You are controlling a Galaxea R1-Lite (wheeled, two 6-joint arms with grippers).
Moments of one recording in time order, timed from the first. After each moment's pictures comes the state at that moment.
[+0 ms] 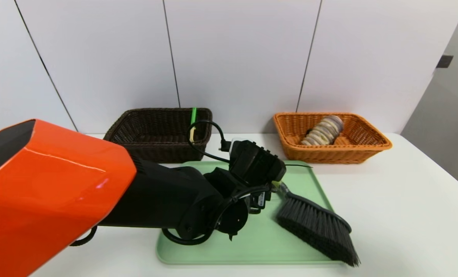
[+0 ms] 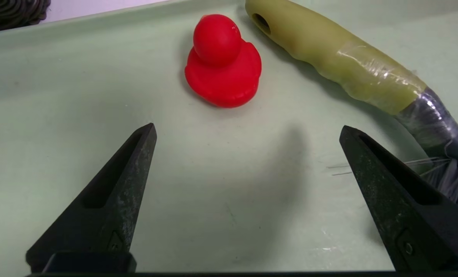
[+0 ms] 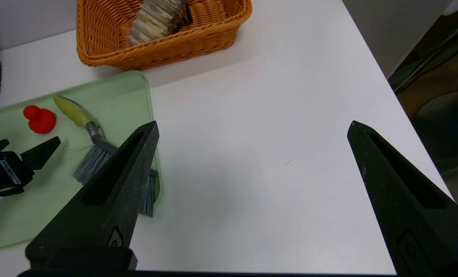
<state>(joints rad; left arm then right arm) -0.91 2.08 -1.31 -0.10 0.53 -0.46 0.21 0.92 -1.23 0.79 -0.35 0.30</state>
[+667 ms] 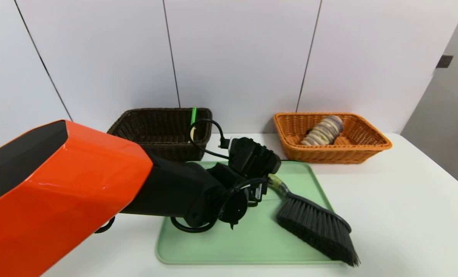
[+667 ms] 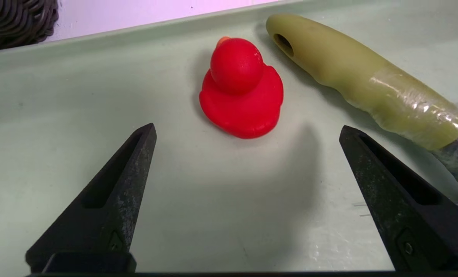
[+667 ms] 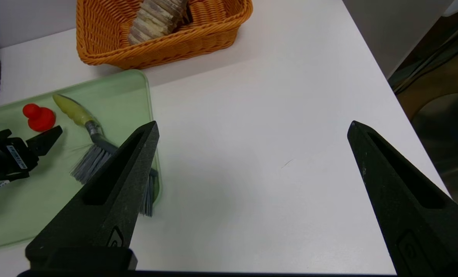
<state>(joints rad) -0.88 2.13 -1.37 -0.11 0.53 -0.44 0.21 0.92 -1.23 0.79 -0.35 0.30</state>
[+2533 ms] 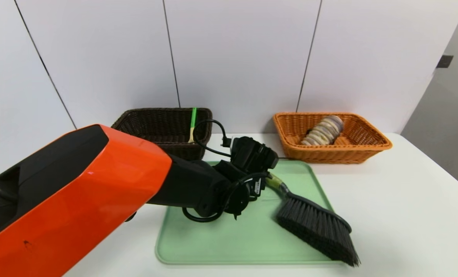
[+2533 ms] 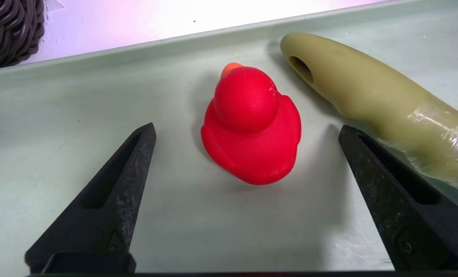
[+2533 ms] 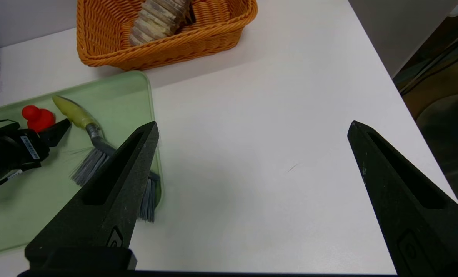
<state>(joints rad) -0.84 2.21 -1.45 -0.10 0.53 -0.42 0.21 0.95 -1.21 0.74 -0.34 0.30</state>
